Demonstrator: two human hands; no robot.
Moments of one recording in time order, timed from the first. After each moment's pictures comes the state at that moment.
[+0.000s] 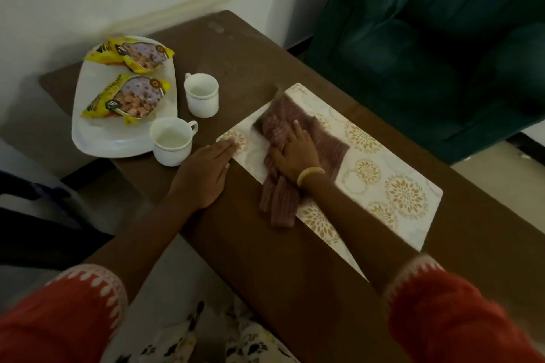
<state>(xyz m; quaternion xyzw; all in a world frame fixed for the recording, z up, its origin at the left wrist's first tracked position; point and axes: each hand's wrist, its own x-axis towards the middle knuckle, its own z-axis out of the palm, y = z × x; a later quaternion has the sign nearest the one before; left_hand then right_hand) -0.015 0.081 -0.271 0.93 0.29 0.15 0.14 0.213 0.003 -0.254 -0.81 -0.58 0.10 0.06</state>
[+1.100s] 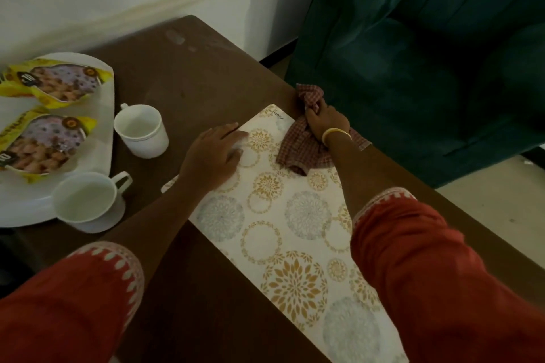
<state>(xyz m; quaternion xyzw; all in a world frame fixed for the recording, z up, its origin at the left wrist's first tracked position) 0.143 0.158 -0.281 0.92 0.30 0.19 0.15 0.432 0.104 -0.262 -0.91 -0.40 0.10 0.06</state>
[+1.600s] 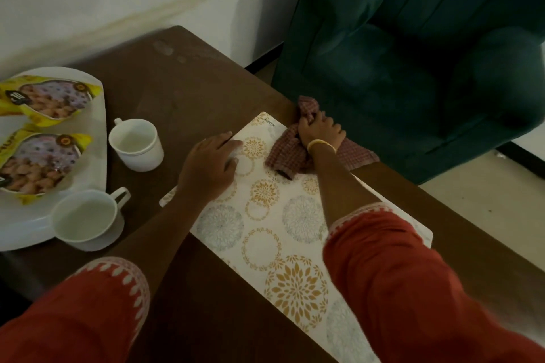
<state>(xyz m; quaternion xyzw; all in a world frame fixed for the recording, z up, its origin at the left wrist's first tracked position) 0.145 0.159 -0.285 0.92 0.31 0.19 0.14 0.407 0.095 -0.262 -0.96 -0.27 0.04 0.06</state>
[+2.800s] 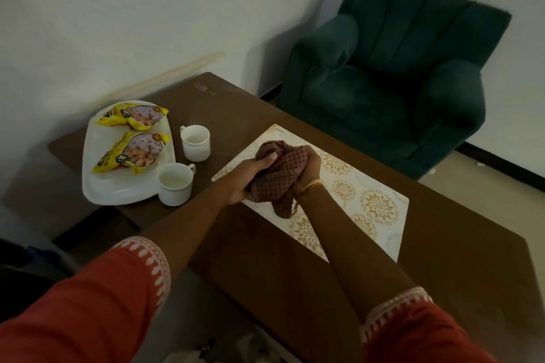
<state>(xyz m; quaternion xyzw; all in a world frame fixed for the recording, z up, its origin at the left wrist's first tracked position) 0.070 0.067 -0.176 0.51 0.33 0.03 0.79 0.182 -0.018 -0.166 -0.43 -0.03 0.50 0.76</state>
